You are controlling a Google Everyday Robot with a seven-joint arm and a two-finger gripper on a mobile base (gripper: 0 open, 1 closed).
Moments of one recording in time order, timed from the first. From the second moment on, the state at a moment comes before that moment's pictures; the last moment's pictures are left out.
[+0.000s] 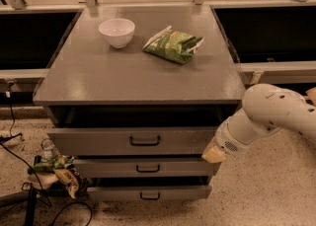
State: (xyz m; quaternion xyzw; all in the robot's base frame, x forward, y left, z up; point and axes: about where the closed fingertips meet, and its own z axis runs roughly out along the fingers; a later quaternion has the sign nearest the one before) arm 0.466 -0.165 0.651 -0.50 0.85 0.13 0.14
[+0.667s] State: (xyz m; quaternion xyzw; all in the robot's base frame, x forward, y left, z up) arm 0.466 -0.165 0.651 -0.50 0.85 0.13 0.14
